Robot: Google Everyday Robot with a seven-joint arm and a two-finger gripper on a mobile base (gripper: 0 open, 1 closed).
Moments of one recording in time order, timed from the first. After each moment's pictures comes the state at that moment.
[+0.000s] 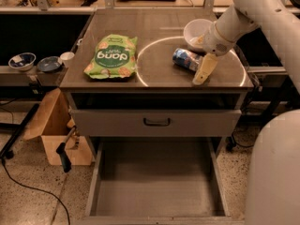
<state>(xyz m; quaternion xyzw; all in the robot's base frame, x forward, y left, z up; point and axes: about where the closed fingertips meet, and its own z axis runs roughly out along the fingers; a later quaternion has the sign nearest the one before) 0.708 -0.169 0.827 -0.65 0.72 0.07 0.24</state>
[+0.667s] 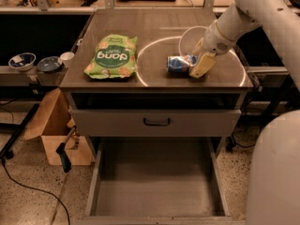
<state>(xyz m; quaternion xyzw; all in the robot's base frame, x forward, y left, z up) 0.708 -0.169 0.827 -0.65 0.72 0.07 0.24</state>
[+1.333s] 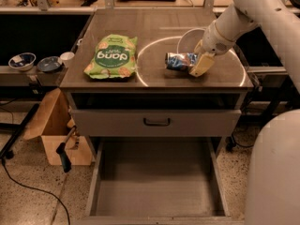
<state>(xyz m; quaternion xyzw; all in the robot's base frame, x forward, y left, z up) 0.708 -0.169 0.827 -0.65 0.72 0.07 0.24</state>
